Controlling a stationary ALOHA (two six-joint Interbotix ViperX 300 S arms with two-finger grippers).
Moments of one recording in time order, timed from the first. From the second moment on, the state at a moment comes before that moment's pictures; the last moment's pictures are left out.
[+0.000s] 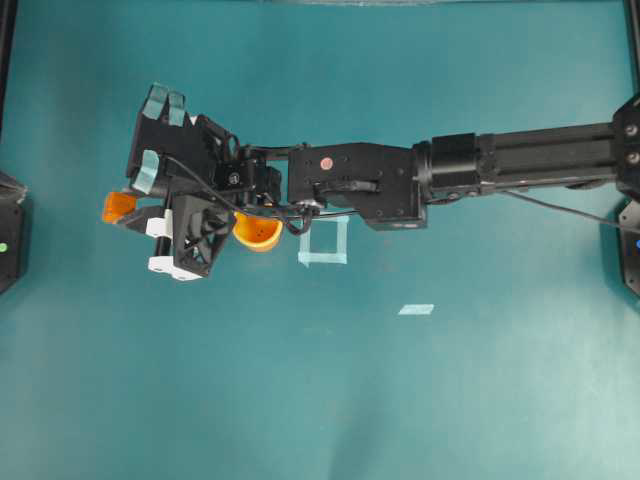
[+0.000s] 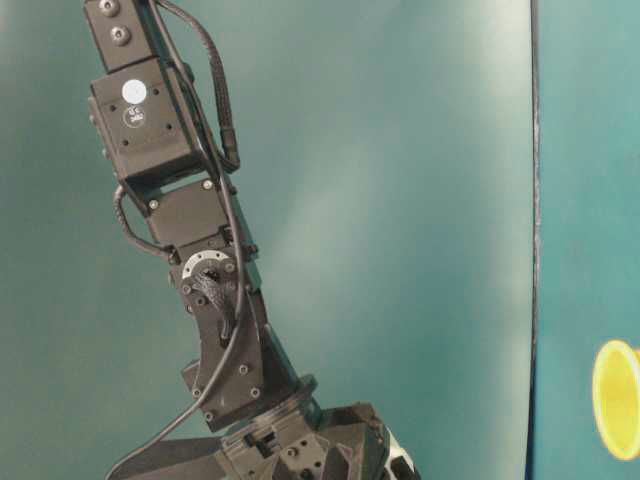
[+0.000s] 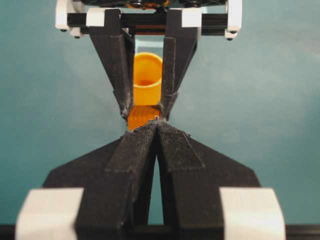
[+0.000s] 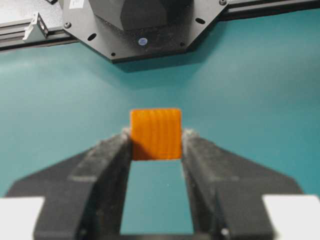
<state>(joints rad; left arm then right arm) 0.01 -1.35 1.04 0.01 0.65 -0.02 -0.03 0.50 -0.19 0.01 0.09 0.15</state>
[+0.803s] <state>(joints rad) 0.00 -1.36 1.04 0.01 0.67 -0.02 -0.03 0.50 -0.19 0.01 0.09 0.15</state>
